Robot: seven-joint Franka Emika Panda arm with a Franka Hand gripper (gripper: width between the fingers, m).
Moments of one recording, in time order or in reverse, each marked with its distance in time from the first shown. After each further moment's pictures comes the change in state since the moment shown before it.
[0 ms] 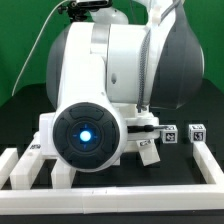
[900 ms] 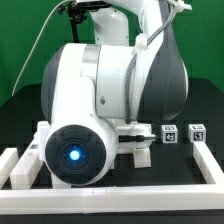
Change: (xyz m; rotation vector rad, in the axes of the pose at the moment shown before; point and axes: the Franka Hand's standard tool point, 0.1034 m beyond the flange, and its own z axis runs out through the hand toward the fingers) arm 0.006 0.011 0.025 0.024 -0.088 0.037
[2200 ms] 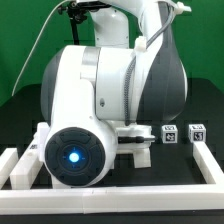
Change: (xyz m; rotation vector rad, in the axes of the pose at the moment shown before) arm 0.001 0.001 -0.001 0.002 0.004 -0.003
